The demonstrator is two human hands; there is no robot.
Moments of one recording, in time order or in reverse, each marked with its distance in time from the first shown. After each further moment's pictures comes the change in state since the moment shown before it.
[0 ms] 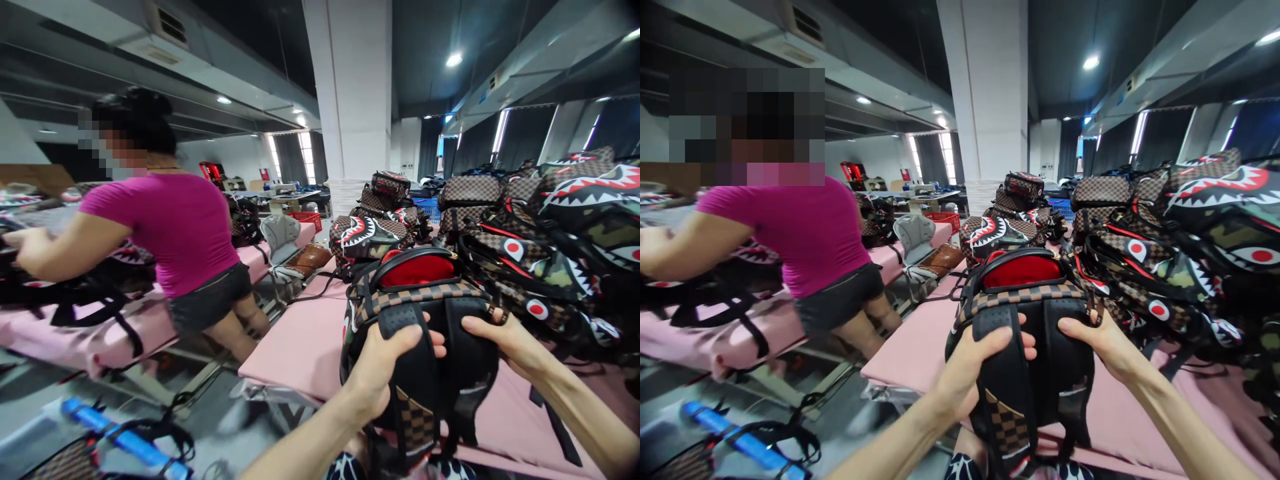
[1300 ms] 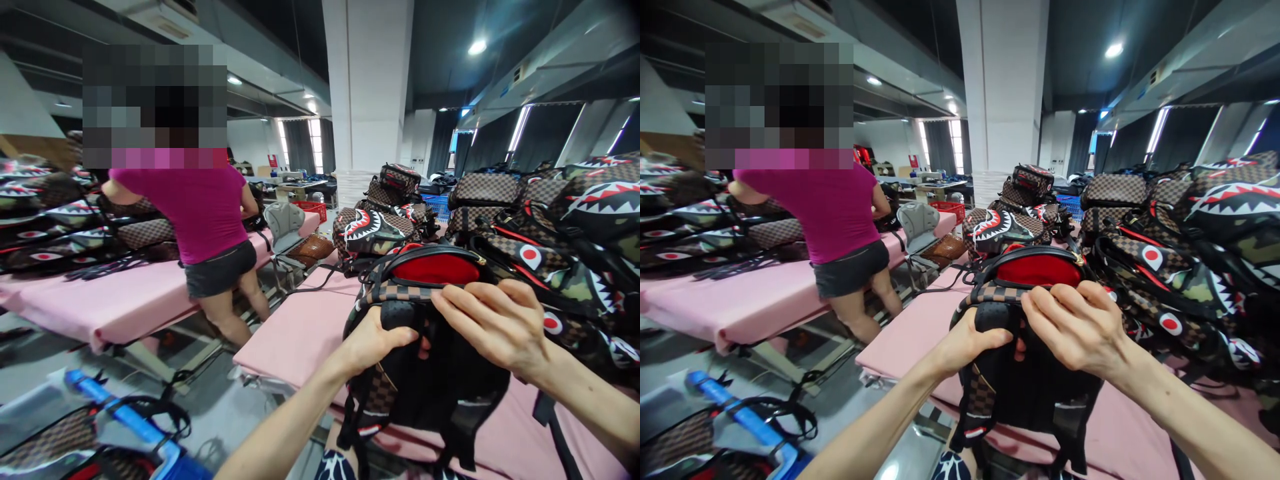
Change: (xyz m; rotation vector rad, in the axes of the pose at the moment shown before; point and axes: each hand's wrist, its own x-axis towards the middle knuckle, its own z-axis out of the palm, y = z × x) left_hand 0.036 0.015 -0.032 0.272 -0.205 0.033; right_hand 0.024 -0.056 0.028 -1.569 0.167 -1.600
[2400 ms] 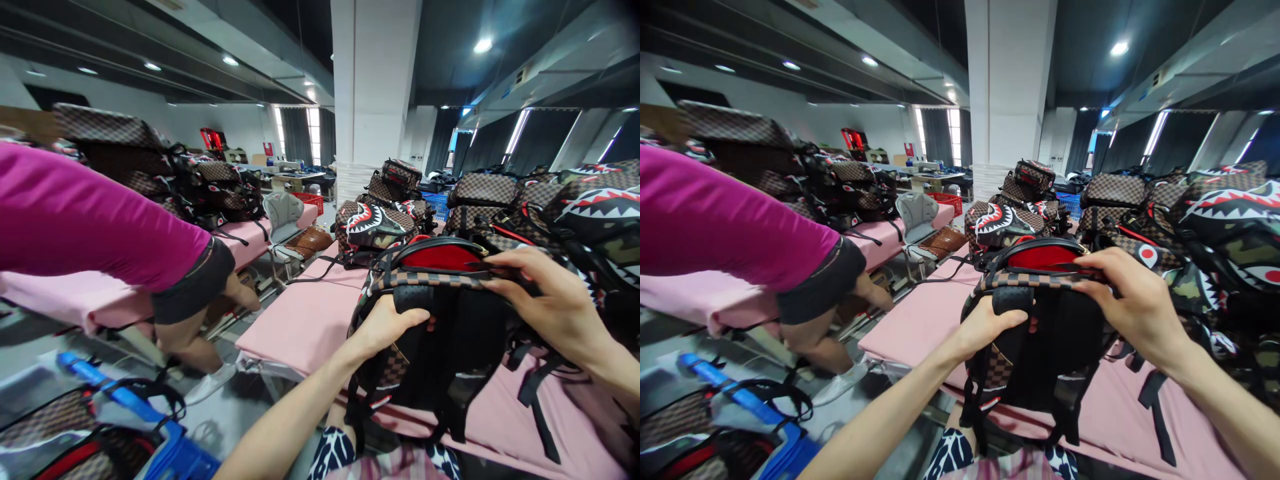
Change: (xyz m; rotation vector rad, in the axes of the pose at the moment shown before) left_hand 0.001 -0.013 -0.002 0.035 0.137 0.079; right_hand -0.010 0.019 -0.019 0.374 -0.123 0.555
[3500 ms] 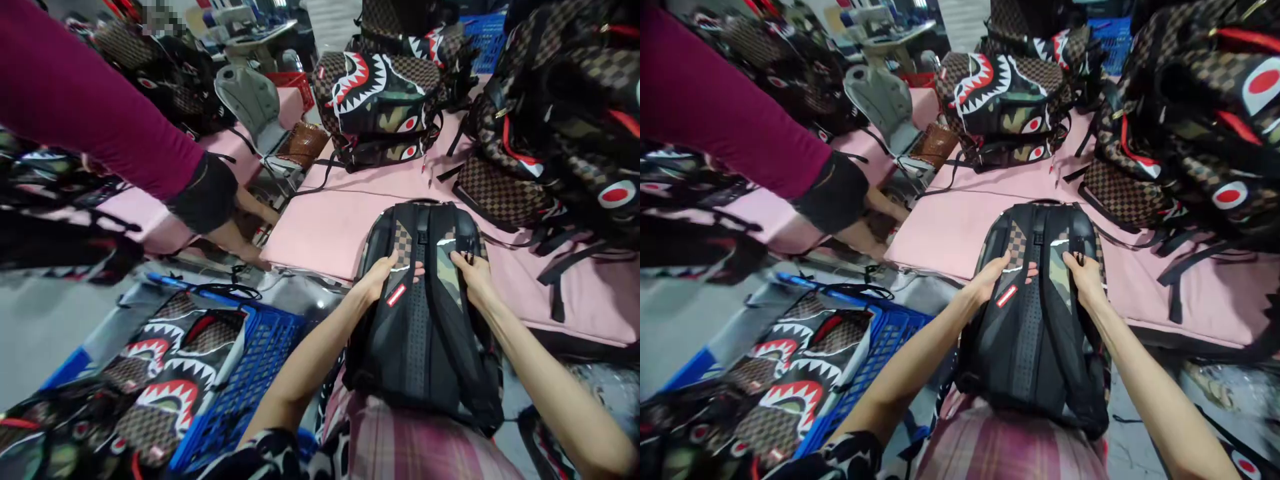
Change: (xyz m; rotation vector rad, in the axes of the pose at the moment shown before) left_hand -0.006 -0.208 -0.039 -0.610 0.050 -0.620; right_hand -0.210 -0.011 0.218 1.008 -0.007 1.559
